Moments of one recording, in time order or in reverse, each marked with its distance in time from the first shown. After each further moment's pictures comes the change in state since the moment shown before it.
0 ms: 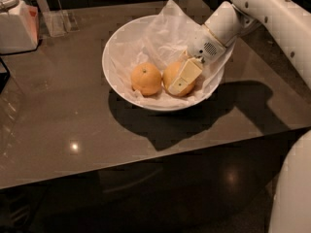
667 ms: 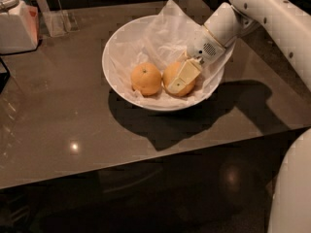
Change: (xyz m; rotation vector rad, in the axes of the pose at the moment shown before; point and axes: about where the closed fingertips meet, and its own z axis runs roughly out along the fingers) arm 0.001 -0.002 0.002 0.000 -0.002 0.002
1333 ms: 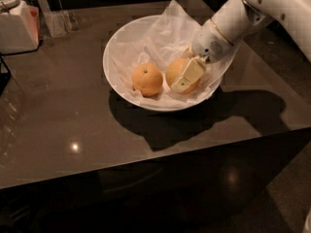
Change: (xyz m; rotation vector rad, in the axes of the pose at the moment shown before) arm -0.012 0.016 -0.020 0.091 -0.018 -0.071
